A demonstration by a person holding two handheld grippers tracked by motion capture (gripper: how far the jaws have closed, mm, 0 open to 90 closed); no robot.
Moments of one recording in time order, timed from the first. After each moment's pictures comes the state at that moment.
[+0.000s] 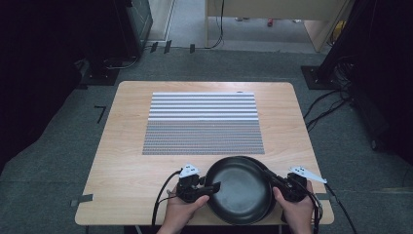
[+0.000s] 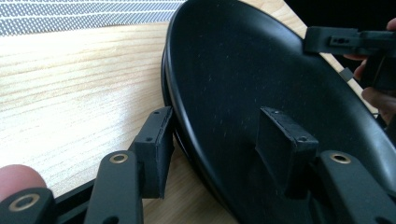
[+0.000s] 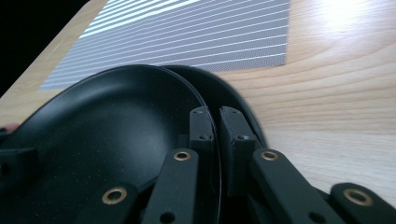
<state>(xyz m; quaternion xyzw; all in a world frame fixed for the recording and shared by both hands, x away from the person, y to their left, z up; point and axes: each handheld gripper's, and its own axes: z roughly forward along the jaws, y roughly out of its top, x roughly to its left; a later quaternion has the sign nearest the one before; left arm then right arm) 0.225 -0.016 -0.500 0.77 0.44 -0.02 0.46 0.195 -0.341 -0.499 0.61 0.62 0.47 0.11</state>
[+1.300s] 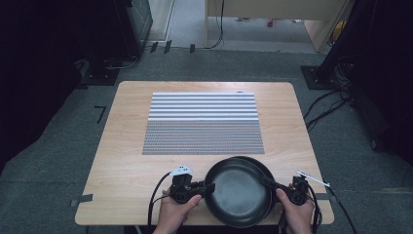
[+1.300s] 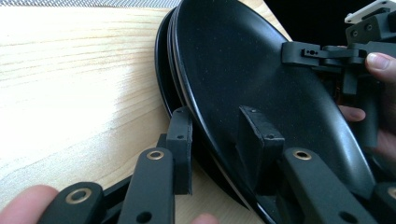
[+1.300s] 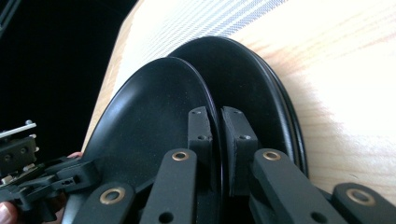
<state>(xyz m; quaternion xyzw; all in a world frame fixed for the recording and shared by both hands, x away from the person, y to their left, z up) 0.225 0.004 -0.497 0.75 0.45 -0.10 0.48 0.190 -0.357 -0.518 0.67 0.51 0.53 -0.06</state>
